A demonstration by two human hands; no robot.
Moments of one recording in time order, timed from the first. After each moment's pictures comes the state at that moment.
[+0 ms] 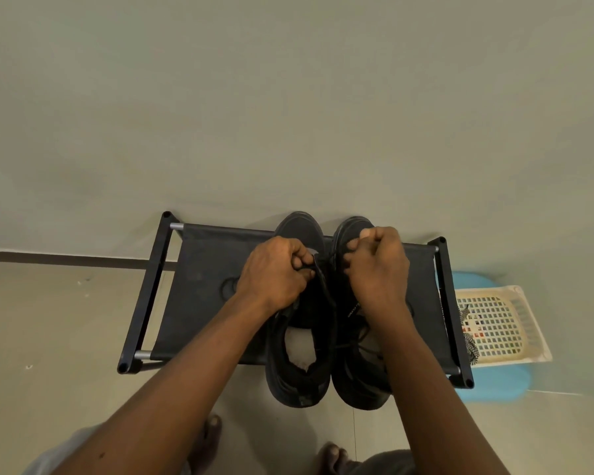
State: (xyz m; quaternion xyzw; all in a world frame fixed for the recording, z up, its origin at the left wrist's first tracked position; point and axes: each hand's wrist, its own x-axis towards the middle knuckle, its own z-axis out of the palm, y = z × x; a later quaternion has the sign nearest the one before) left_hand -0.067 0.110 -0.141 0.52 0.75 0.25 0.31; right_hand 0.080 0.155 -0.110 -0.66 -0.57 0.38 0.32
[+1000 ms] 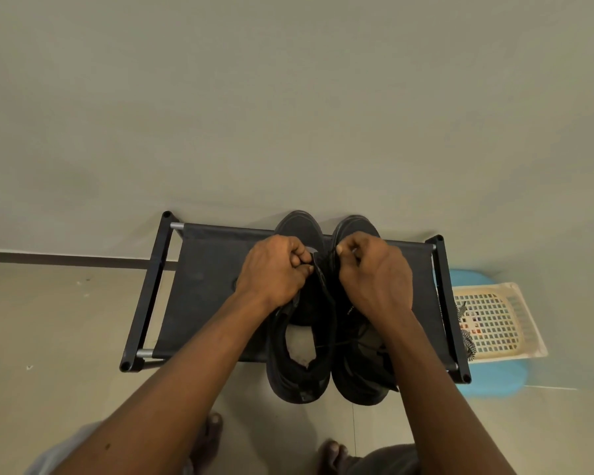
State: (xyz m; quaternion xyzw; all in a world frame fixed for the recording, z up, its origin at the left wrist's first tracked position) left_hand -0.069 0.108 -0.136 0.52 0.75 0.25 0.30; right_hand 0.093 0.155 -0.106 -0.60 -0.76 0.20 0.15
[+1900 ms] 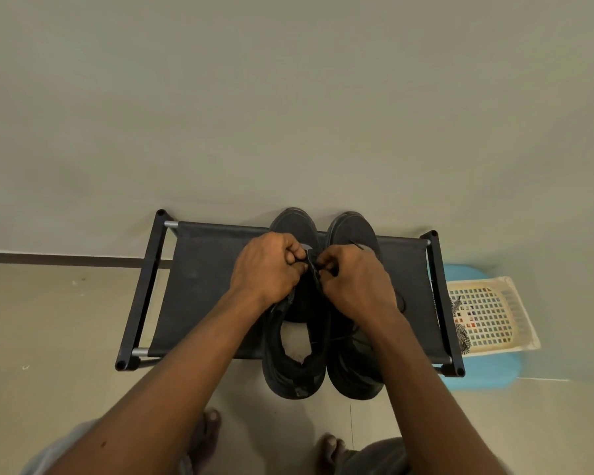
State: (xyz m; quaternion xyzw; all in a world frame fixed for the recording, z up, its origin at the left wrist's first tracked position) left_hand -0.072 0.108 -0.140 0.52 0.76 0.24 0.30; right_hand 0.086 0.146 -0.109 -0.57 -0.78 0.25 0.02
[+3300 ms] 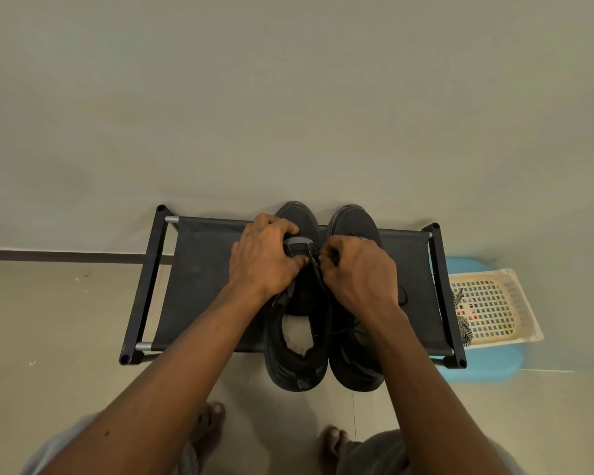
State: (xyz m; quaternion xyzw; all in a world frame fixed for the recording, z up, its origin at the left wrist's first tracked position) left_hand -0.070 0.110 -0.132 0.53 0.79 0.21 0.24; right_hand 0.087 0.149 -0.113 -0.57 -0.81 0.16 0.07
